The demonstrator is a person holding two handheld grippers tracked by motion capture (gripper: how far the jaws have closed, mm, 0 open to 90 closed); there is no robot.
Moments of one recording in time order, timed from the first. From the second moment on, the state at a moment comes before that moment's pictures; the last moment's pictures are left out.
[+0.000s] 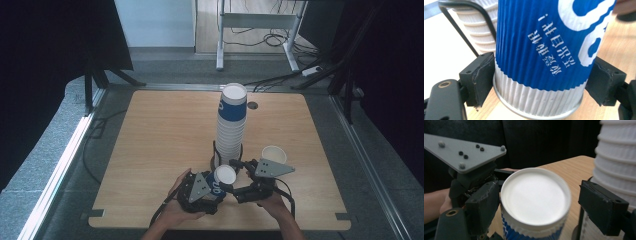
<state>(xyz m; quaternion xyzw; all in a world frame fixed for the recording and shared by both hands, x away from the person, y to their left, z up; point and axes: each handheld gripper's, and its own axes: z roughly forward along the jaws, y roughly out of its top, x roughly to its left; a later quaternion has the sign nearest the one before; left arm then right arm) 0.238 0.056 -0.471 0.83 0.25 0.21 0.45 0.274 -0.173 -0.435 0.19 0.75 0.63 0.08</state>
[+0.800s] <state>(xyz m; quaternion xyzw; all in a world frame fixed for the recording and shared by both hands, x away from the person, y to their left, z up) 0.231 0.041 -0.484 0.87 0.19 0.34 0.30 0.282 -0.182 -0.449 0.18 0.81 0.55 0.06</state>
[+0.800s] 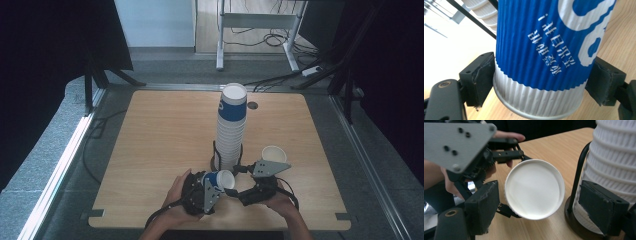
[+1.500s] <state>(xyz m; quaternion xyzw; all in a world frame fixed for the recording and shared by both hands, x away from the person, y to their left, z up) 0.225 0.033 -0.484 0.87 0.17 0.37 0.28 0.287 -0.172 -0.467 0.17 0.83 0.54 0.01</state>
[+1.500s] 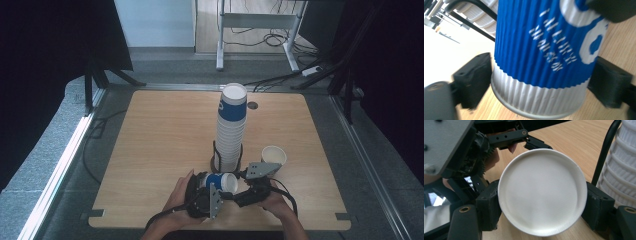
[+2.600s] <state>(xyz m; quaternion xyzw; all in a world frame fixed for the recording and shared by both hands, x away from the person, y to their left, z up) 0.227 0.038 -0.484 0.88 0.13 0.35 0.29 0.281 -0.190 -0.444 0.15 0.84 0.53 0.02</state>
